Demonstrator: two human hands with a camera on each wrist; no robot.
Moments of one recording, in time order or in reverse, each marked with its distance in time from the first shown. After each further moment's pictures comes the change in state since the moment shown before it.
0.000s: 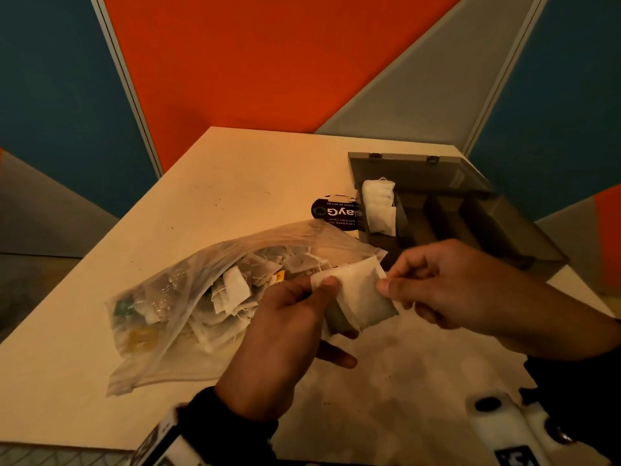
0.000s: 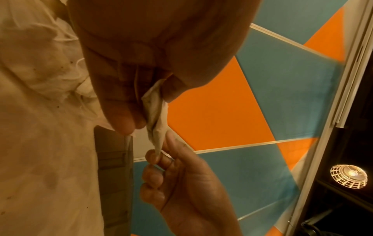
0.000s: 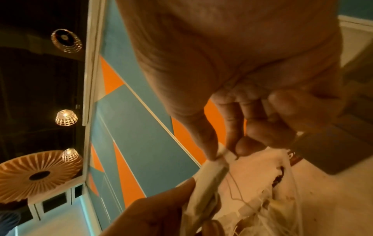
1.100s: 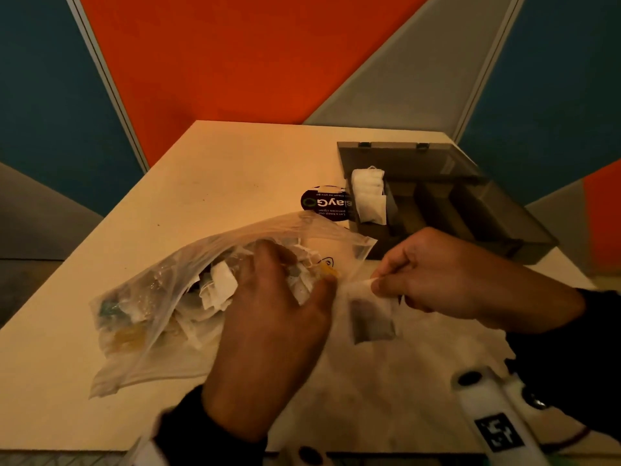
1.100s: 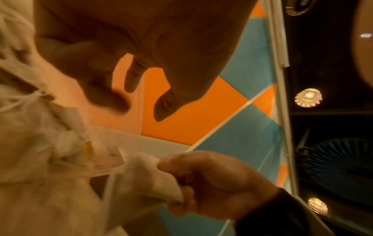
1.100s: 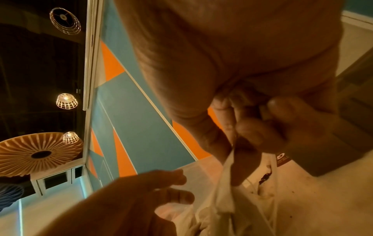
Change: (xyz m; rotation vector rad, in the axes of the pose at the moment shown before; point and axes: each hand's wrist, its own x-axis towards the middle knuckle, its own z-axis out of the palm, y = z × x) left_hand -0.006 0.006 0.002 0.706 0.278 0.197; right_hand 0.013 0.008 0.000 -0.135 -0.026 0.002
